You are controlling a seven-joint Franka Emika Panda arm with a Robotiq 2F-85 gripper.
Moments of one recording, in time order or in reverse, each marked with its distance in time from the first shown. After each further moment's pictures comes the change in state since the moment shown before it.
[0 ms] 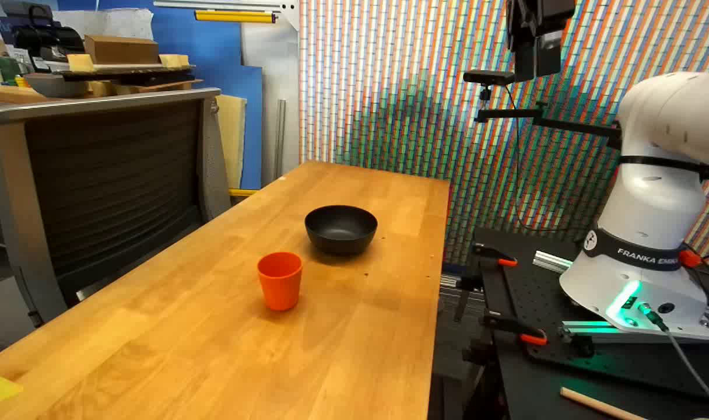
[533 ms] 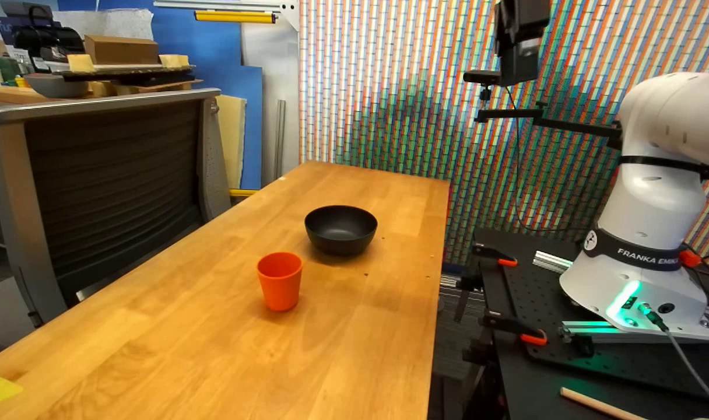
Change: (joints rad) arm -0.018 0.039 0.008 0.000 -0.005 0.069 0.014
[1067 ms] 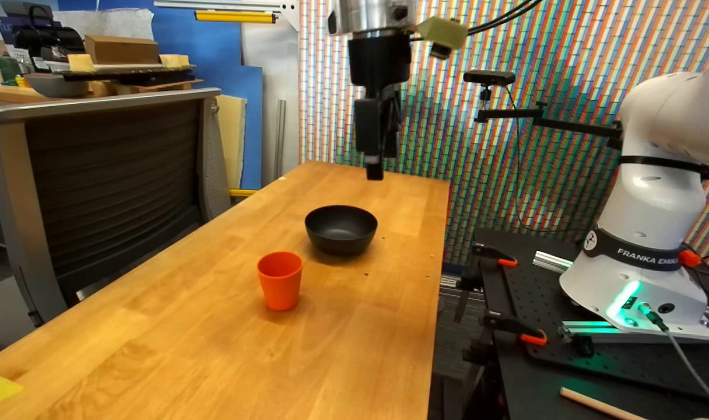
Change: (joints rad) arm -0.021 0.484 0.112 0.114 -0.219 0.458 0.194
